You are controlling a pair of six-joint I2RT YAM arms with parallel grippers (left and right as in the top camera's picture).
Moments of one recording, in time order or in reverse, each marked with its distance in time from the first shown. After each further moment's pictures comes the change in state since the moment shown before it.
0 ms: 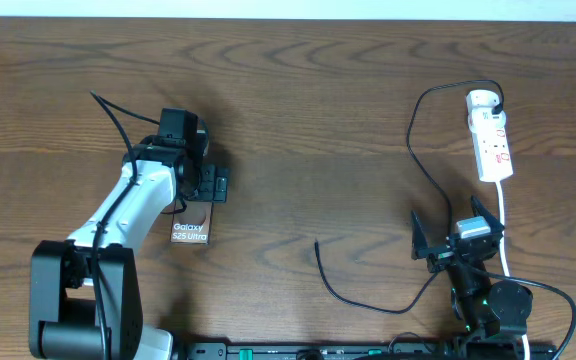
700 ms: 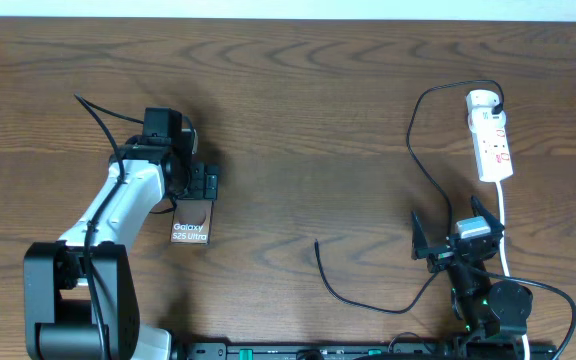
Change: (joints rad) left arm 0.068 0.000 -0.002 0.006 0.039 0.026; right arm 0.000 0.000 0.000 0.000 0.000 0.000
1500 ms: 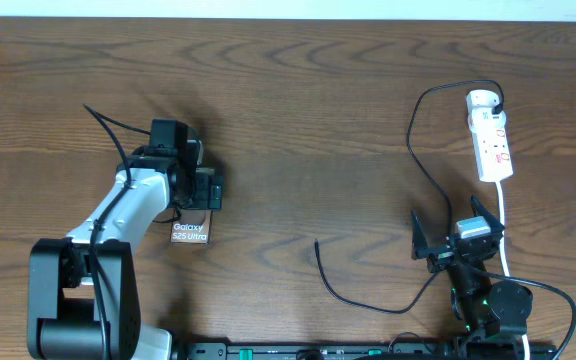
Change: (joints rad) left arm -0.020 0.003 -0.076 0.056 0.007 -0.004; right arm 0.000 0.000 0.000 0.000 0.000 0.000
